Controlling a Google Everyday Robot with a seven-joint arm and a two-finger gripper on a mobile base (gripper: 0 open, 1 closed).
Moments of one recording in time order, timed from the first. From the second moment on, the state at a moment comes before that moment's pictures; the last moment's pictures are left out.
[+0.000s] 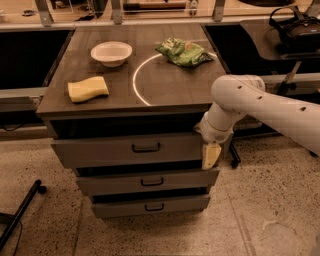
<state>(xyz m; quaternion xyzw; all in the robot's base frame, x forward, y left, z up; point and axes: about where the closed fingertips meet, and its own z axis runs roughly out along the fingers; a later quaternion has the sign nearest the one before) 0.587 -0.150 0.650 -0.75 0.66 0.04 0.11</state>
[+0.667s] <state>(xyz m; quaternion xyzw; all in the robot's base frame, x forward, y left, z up) 0.543 -0.168 0.657 -0.75 0.65 0.06 0.08</state>
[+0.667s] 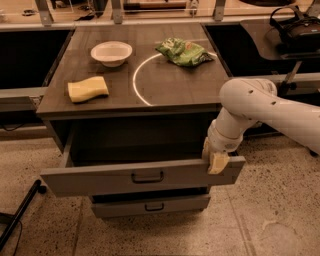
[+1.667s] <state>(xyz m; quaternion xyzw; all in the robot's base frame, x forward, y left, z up) 0.496 -0.166 0.664 -0.74 0.66 0.07 0.09</state>
